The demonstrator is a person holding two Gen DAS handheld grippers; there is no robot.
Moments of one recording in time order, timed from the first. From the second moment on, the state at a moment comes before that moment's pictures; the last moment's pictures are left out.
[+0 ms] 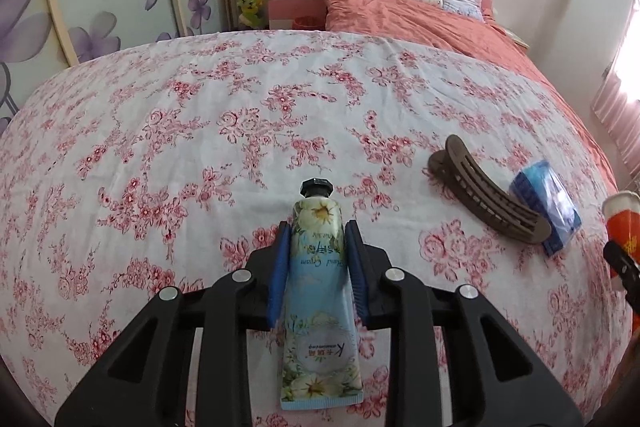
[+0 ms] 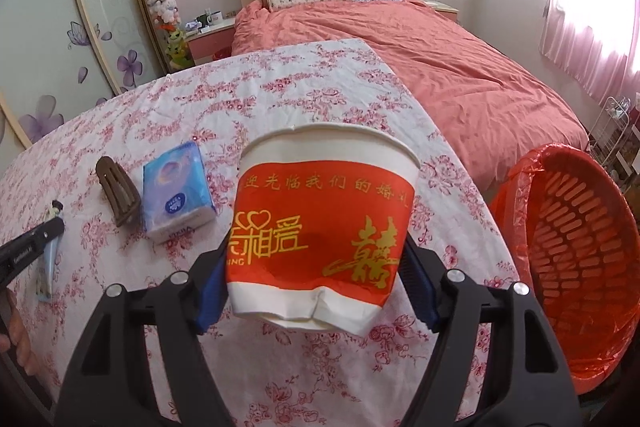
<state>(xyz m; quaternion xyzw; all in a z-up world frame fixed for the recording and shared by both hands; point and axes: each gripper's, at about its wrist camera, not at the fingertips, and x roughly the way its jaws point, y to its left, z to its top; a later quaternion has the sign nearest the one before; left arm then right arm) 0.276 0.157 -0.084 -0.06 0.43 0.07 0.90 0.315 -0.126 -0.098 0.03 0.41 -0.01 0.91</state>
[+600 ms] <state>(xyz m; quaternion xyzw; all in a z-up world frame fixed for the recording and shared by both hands) 0.255 0.140 -0.048 -0.04 0.39 0.04 0.92 0.287 -0.130 -0.067 0.03 0.38 0.00 0.92</state>
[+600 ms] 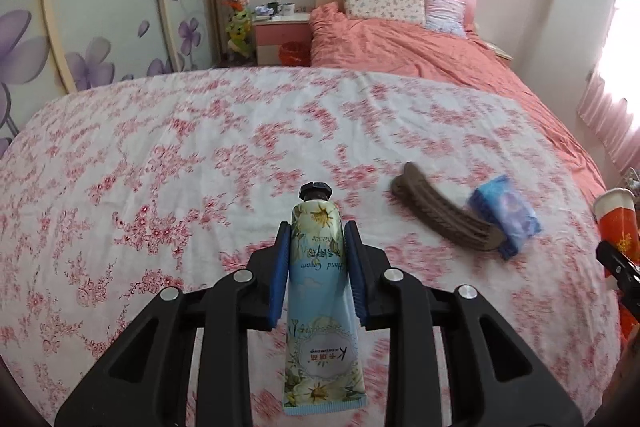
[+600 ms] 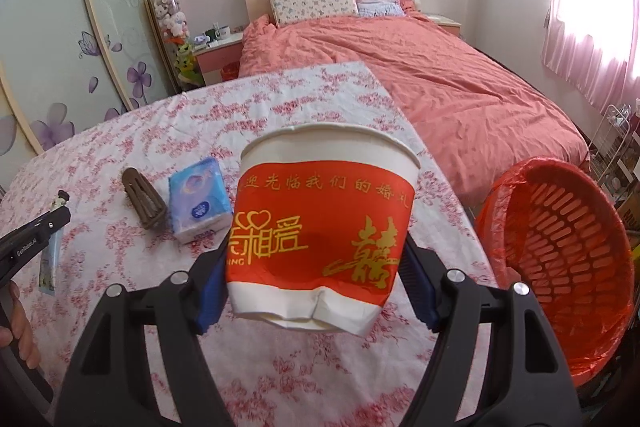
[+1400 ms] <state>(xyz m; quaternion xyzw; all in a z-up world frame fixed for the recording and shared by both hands) 0.209 -0.015 0.028 0.00 0.34 -0.15 0.93 0.191 -0.220 0.017 0.06 0.26 -0.05 0.96</state>
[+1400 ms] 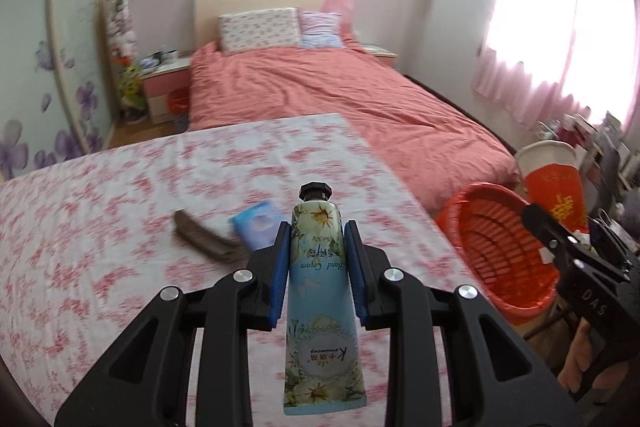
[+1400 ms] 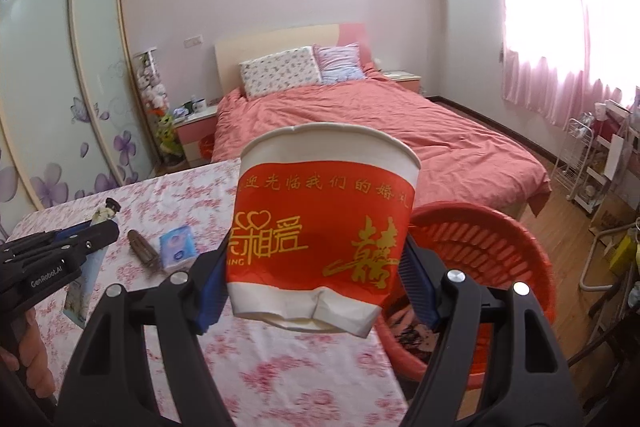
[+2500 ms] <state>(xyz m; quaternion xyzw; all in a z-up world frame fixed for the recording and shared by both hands) 0.225 -0.246 -0.017 0.06 0.38 -0.36 0.85 0.183 -0.422 -0.035 0.19 0.27 -0.17 0.93</state>
